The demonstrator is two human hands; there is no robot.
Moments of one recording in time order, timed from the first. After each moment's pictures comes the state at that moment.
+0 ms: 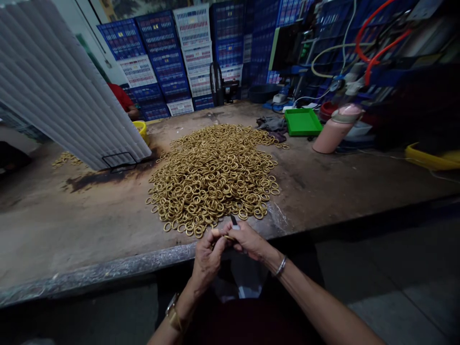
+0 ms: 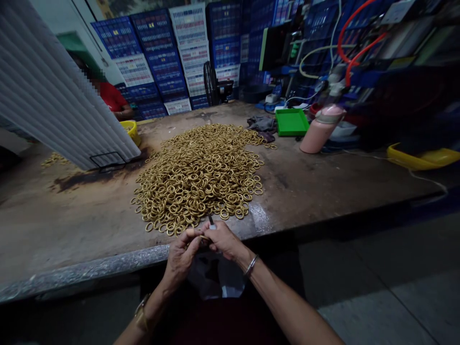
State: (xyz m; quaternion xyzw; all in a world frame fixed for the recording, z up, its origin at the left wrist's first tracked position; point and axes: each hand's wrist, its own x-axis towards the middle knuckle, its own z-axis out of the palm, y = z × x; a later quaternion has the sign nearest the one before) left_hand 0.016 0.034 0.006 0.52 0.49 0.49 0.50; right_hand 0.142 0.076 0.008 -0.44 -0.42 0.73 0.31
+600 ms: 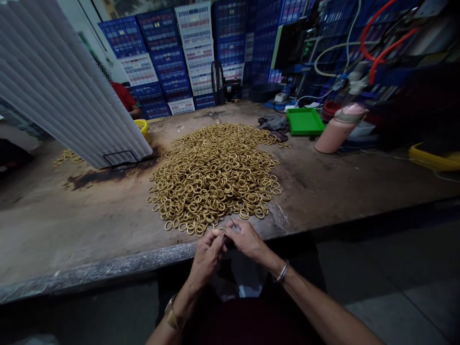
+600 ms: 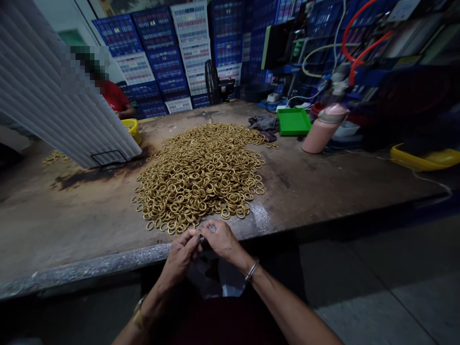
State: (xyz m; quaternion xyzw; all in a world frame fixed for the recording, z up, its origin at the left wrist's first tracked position) left_hand 0.011 0.033 0.015 0.44 0.53 0.43 0.58; right_hand 0.140 0.074 0.011 -0.52 -0.59 0.52 0.34
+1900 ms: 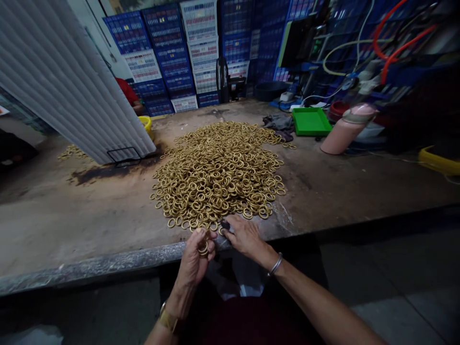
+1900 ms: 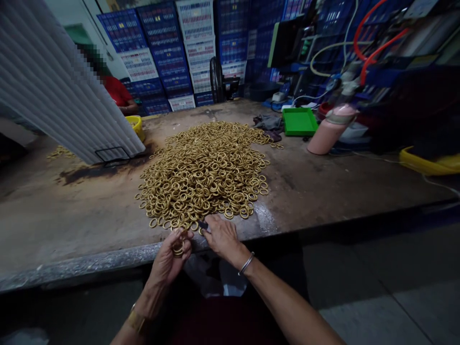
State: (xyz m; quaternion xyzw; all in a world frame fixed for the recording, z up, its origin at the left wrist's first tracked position) left_hand -0.013 0.032 0.012 0.20 0.42 0.57 0.67; right_hand 0.135 0.077 0.004 -0.54 -0.81 0.19 0.15
